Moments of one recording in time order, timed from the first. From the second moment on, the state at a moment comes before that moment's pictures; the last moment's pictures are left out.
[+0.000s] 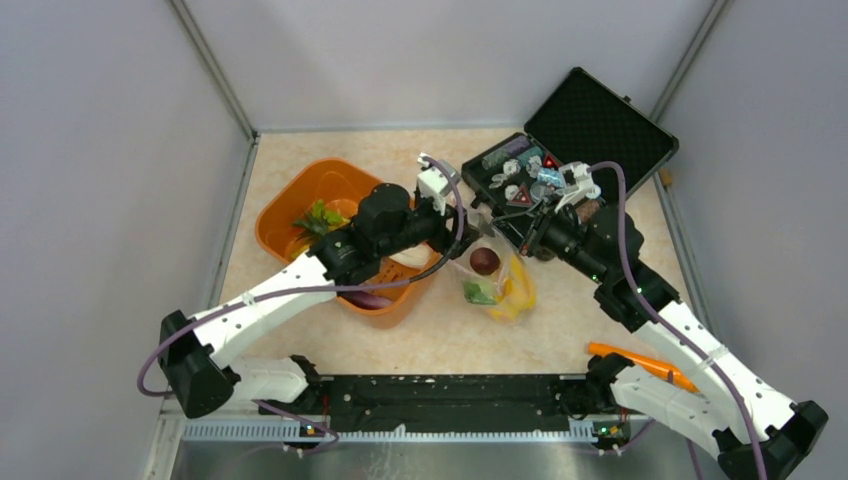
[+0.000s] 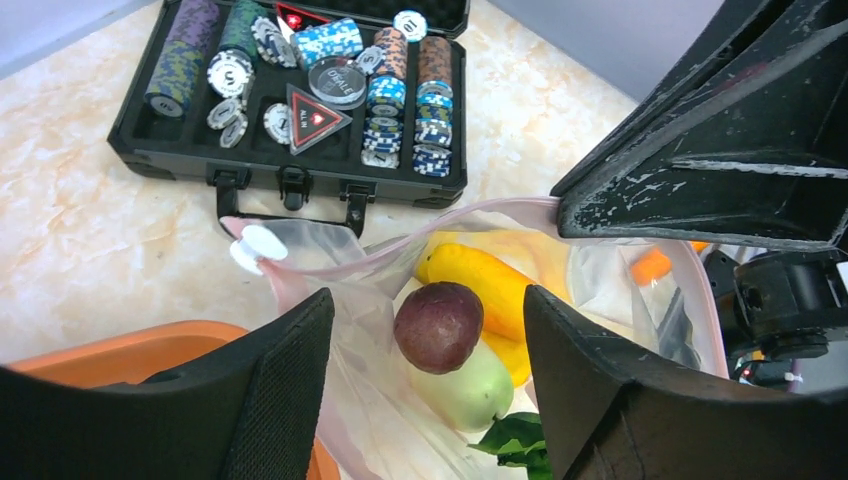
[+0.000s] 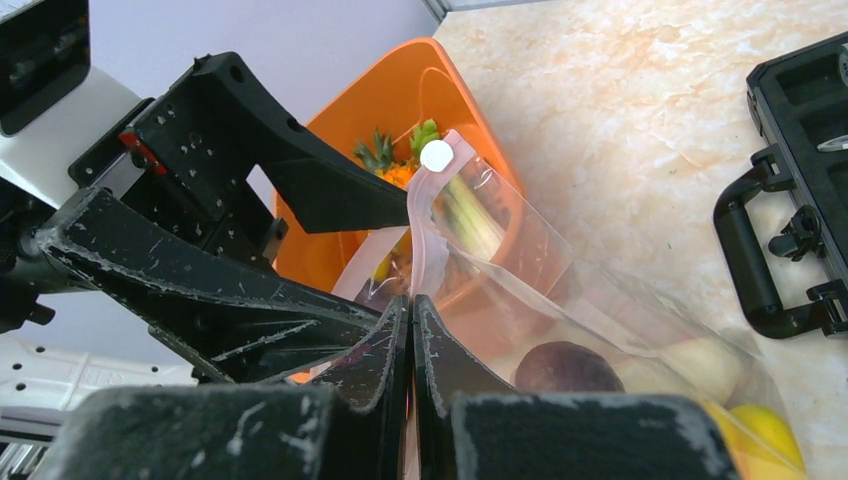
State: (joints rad) left arm -0.87 1.26 1.13 -0.10 0.13 -0.18; right arm 0.62 0.80 0.83 -0.10 -0.16 0.58
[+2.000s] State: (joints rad) left arm -0.26 1.10 0.83 -0.45 -0.33 -0.56; right arm 0.62 0.75 0.72 0.04 -0.24 0.41
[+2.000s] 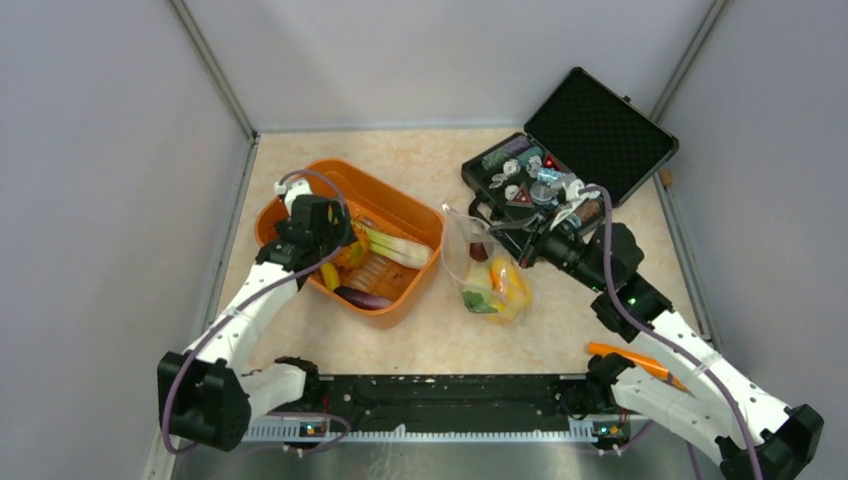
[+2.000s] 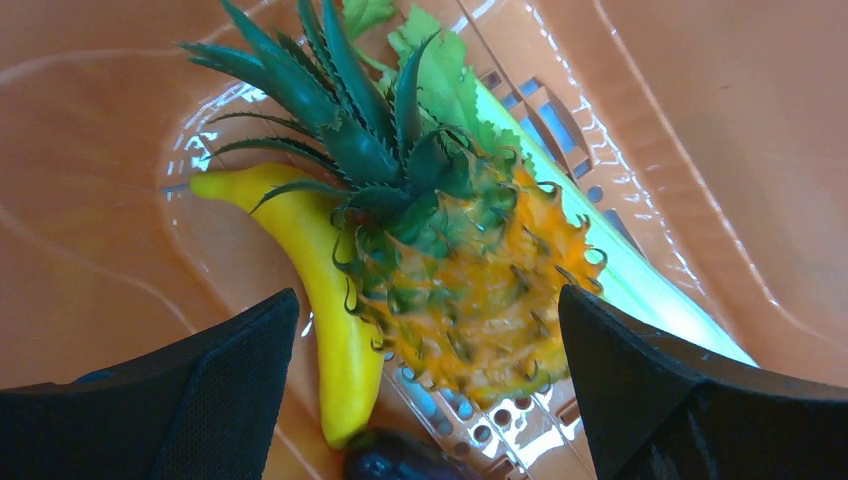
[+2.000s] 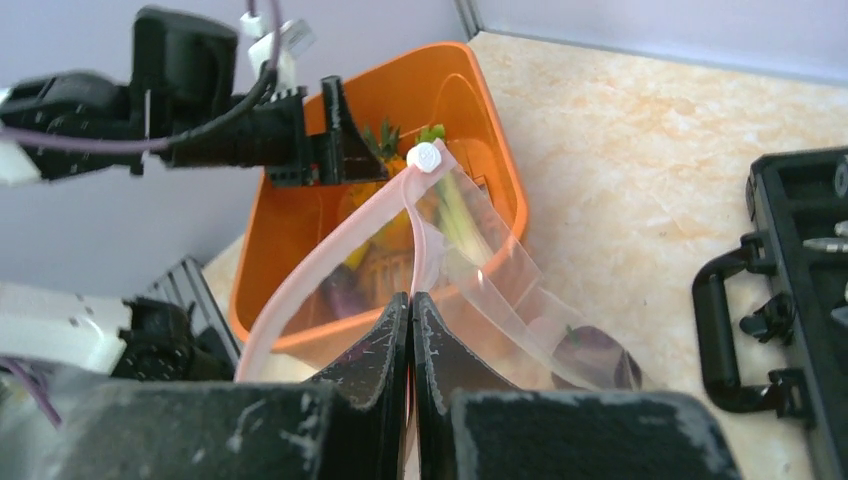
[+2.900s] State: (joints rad) left arm -0.25 1.30 0.99 -0.30 0.20 -0.45; right arm 0.62 0.76 0.66 0.19 -0.16 0.19
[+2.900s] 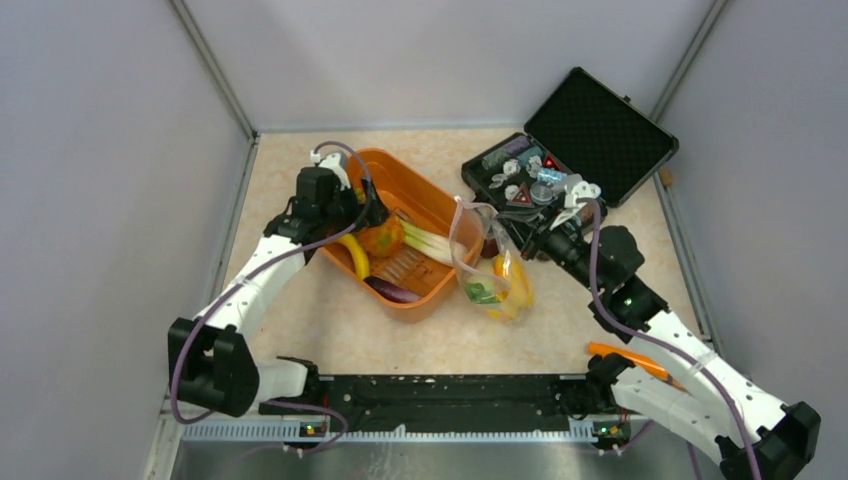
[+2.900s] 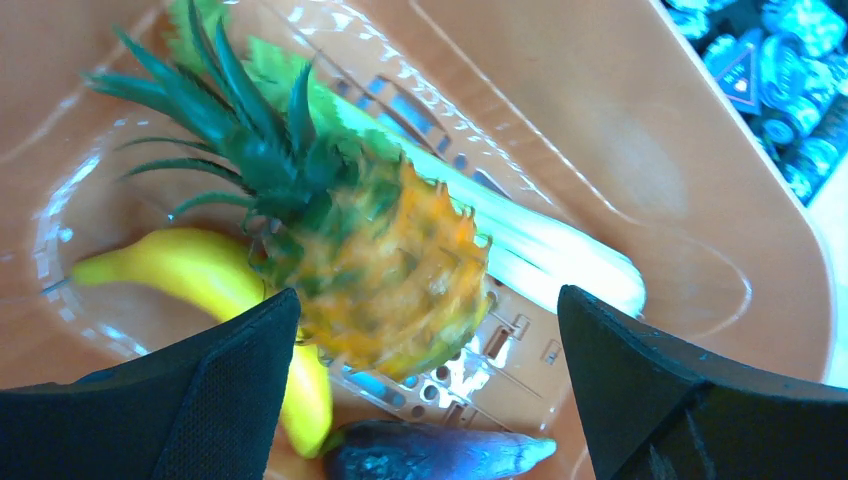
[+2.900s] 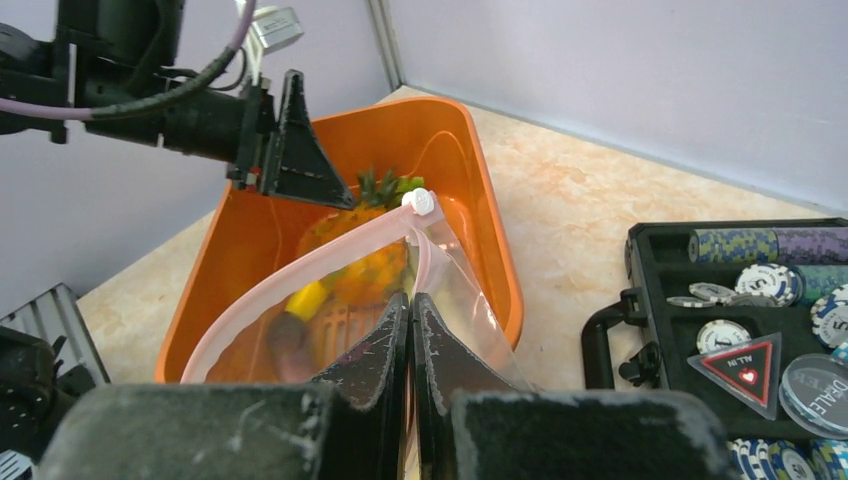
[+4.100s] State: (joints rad) left arm -0.25 1.61 1.37 -0.91 -0.10 -0.16; right arm 0.62 0.67 0.67 0.11 -0.26 0.04
